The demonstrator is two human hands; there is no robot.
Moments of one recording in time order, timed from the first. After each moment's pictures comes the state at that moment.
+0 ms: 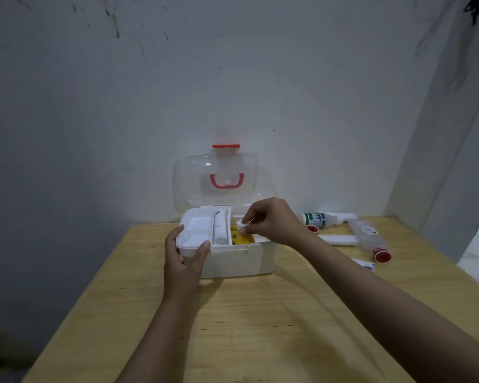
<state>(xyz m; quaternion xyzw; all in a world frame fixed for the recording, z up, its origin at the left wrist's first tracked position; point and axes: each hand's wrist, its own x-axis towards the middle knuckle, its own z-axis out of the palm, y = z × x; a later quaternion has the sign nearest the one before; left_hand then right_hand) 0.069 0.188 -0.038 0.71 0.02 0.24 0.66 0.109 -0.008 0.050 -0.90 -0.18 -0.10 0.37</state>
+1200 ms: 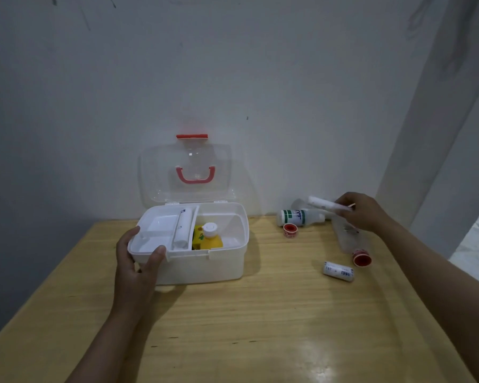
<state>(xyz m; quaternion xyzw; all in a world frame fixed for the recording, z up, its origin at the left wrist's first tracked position) 0.077 0.185 -0.046 0.72 0.02 0.25 0.64 0.187 -0.266 -0.001 -0.95 0.05 -0.13 0.26</state>
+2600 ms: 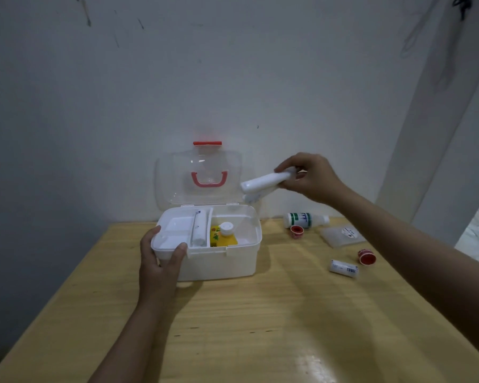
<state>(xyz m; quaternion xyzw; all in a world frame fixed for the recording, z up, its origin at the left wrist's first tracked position) 0.071 0.179 -0.038 0.72 0.04 0.27 0.64 0.146 -0.115 0.102 -0.88 -0.21 -0.26 0.33</state>
